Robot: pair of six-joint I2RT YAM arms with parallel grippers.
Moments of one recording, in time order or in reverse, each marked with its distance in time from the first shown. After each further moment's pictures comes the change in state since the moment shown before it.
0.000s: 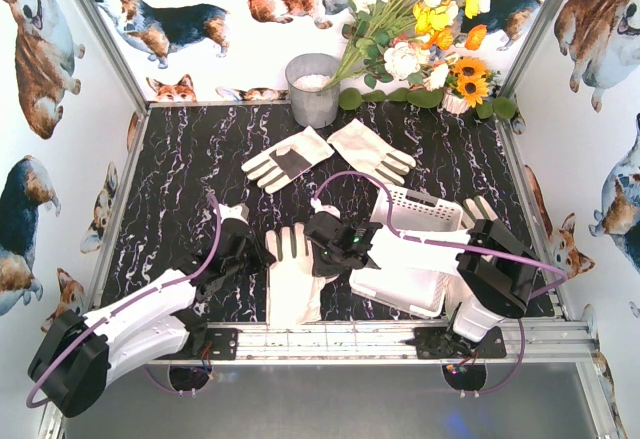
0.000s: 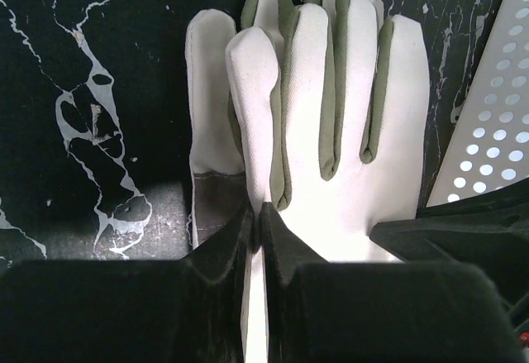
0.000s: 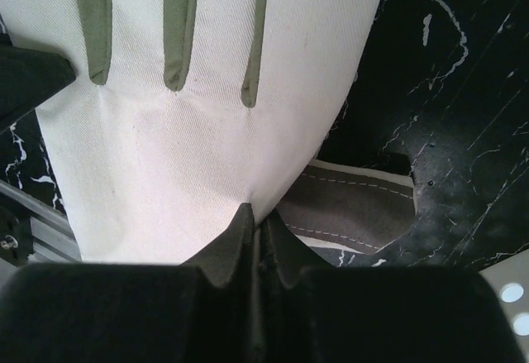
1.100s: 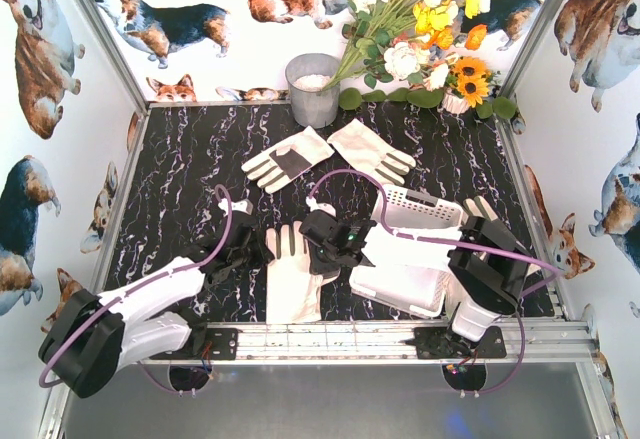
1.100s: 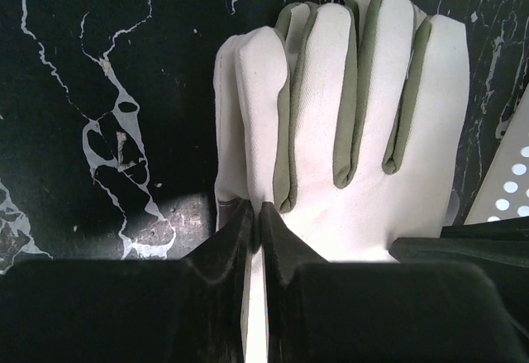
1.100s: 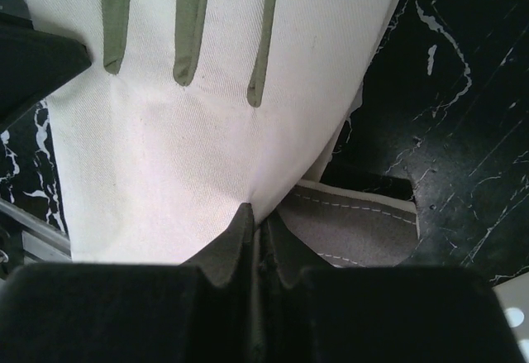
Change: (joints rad) left arm 0.028 0.126 0.063 -0.013 -0.018 0.061; right arm -0.001 0.037 0.038 0.000 0.015 -0.027
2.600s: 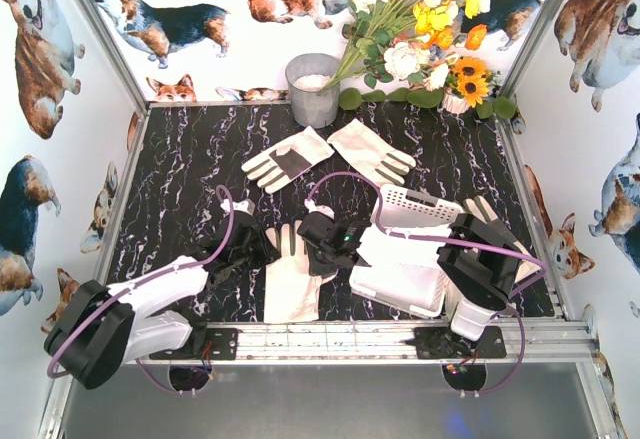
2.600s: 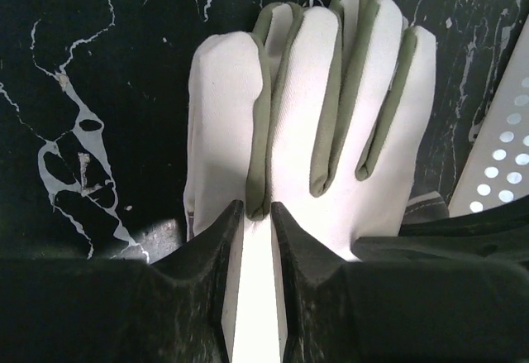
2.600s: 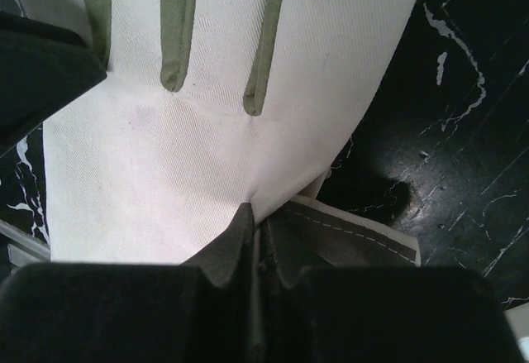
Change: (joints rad) left arm 0.019 0.054 -0.032 0.121 0.073 -0.027; right arm -0.002 0.054 0.000 0.029 -0.005 0.006
